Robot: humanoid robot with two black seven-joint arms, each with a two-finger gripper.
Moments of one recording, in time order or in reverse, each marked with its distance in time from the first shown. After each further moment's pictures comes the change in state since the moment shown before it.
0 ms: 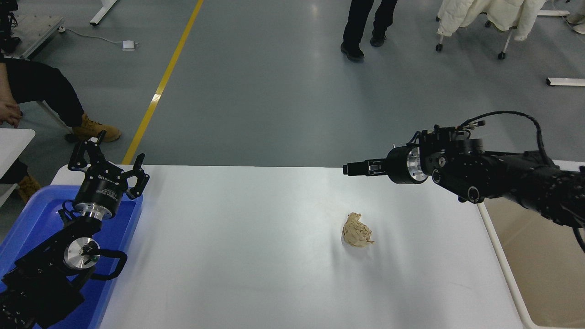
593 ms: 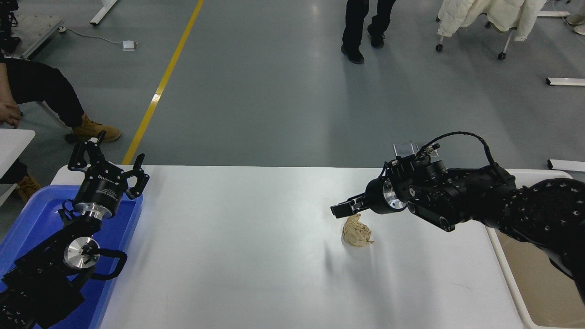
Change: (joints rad) left arm 0.000 0.000 0.000 0.000 0.000 0.000 0.000; right arm -0.115 0.091 -0.109 -0.061 -0.060 -0.011 0.001
